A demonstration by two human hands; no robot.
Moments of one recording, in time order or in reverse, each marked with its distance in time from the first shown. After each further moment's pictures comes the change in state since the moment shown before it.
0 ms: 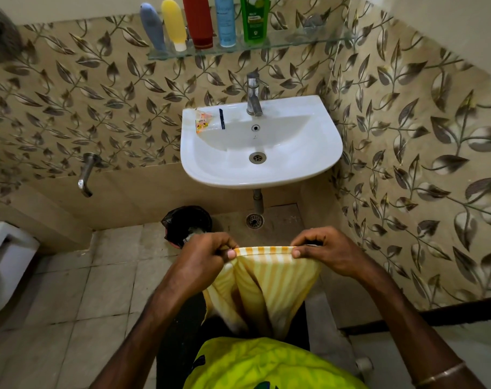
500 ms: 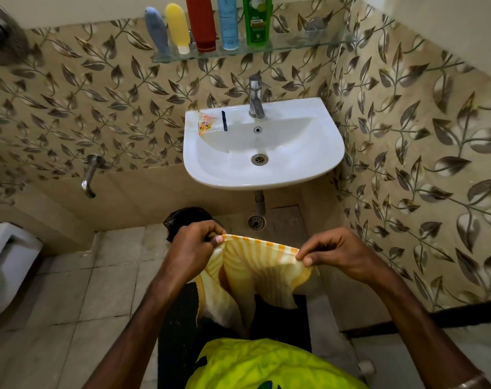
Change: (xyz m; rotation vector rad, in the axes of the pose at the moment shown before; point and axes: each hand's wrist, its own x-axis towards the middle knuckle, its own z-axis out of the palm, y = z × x) left_hand 0.015 -0.014 -0.009 -0.043 0.177 -0.069; right_hand -0.019 -0.021 -0.007 0.282 -0.046 -0.054
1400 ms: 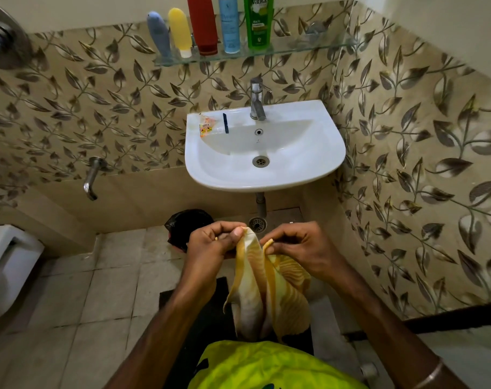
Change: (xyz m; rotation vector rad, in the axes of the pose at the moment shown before) left_hand -0.019 0.024 0.022 -0.764 0.065 -0.110; right_hand 0.041 -0.003 0.054 -0.161 0.139 -0.230
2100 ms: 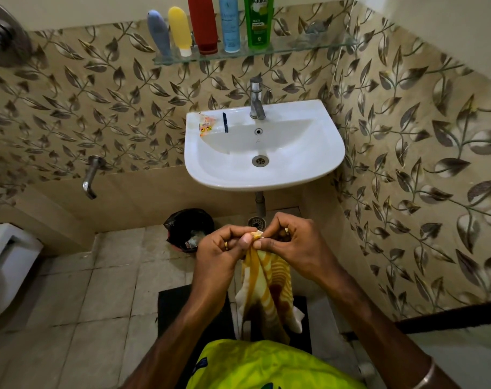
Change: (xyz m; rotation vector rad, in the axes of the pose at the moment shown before) left_hand -0.022 -0.004 0.012 -0.032 -0.051 0.127; right_hand 0.000 -0.021 0.015 -0.170 0.127 0.027
